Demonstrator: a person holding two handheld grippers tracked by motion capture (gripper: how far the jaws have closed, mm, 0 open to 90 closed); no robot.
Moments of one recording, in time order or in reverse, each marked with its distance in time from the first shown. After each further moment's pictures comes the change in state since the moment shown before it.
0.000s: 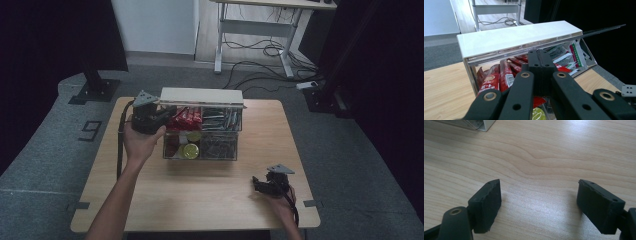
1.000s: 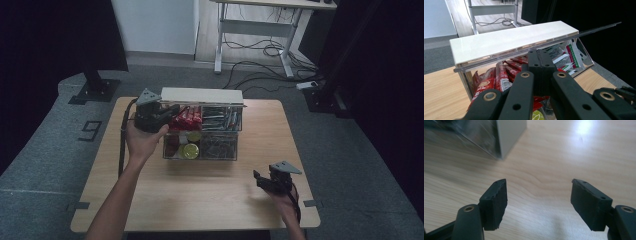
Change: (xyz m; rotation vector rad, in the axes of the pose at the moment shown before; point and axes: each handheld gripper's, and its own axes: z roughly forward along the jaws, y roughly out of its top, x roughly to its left) left arm -0.004 0.003 0.005 0.004 -0.017 0.026; right arm 0.007 0.022 -0.033 -0.141 0.059 0.012
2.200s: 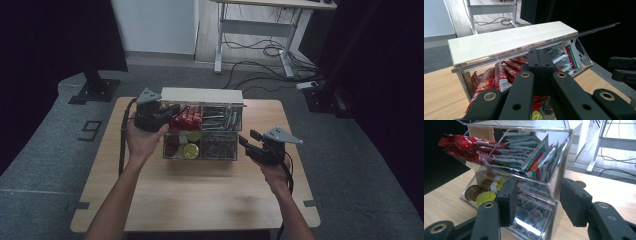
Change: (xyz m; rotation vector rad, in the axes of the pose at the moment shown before) left arm 0.001 0.002 0.001 0.003 -0.010 -0.005; right arm 0.053 0.129 -0.038 -0.252 0.189 -0.050
